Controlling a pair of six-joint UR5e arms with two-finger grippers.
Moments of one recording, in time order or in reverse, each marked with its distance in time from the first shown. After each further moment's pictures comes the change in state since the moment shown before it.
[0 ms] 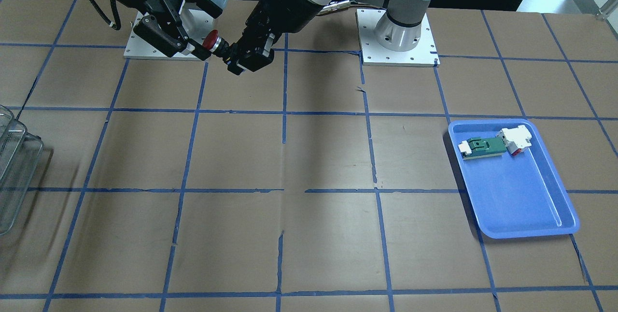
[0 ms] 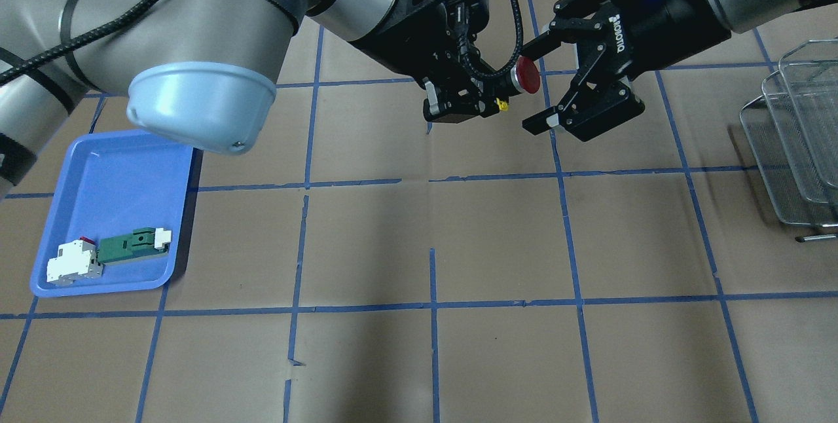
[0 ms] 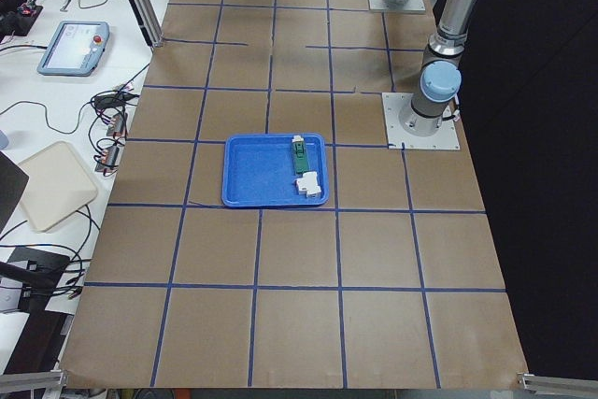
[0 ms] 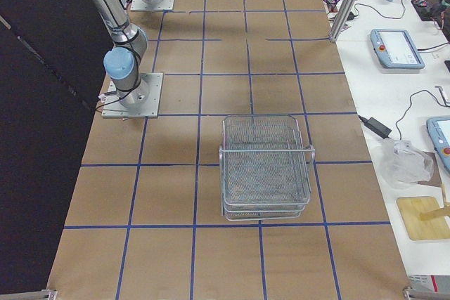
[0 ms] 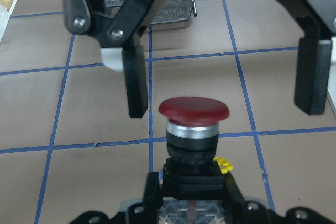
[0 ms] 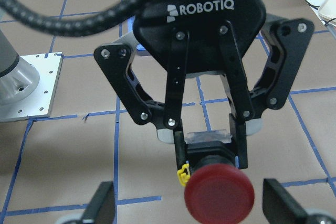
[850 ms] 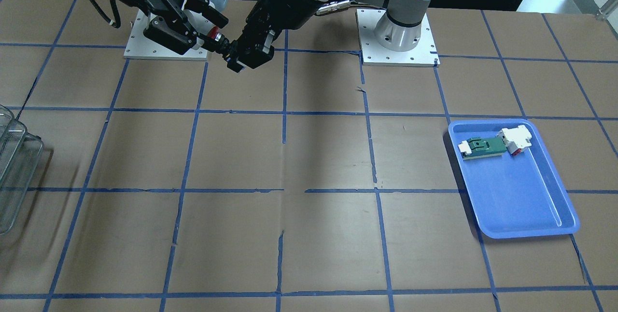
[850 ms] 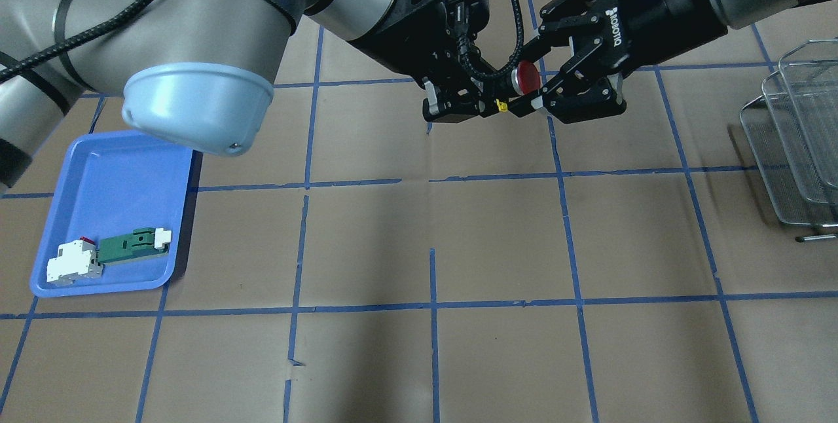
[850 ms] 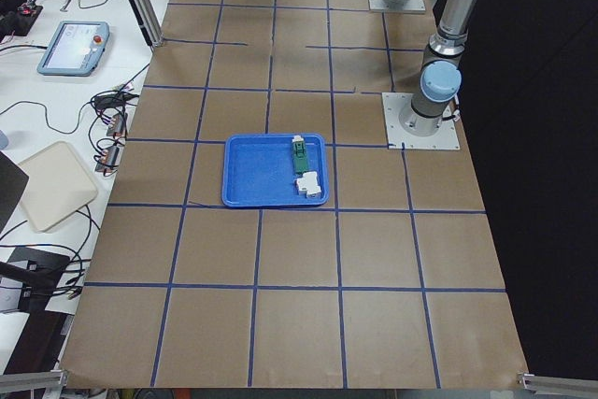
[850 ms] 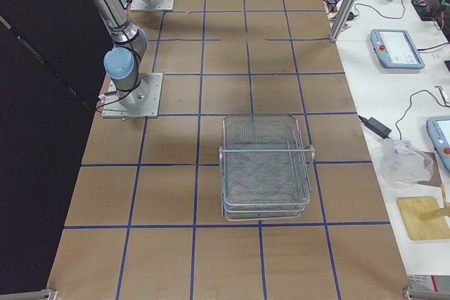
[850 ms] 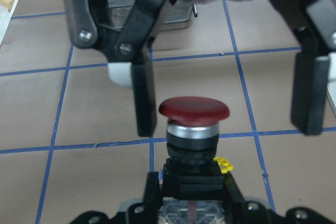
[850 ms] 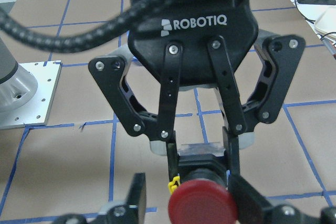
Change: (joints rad) left arm -0.001 0.007 0.001 -0.001 0.000 0.000; right arm 0.001 0.001 -0.002 -0.017 0.034 -0.019
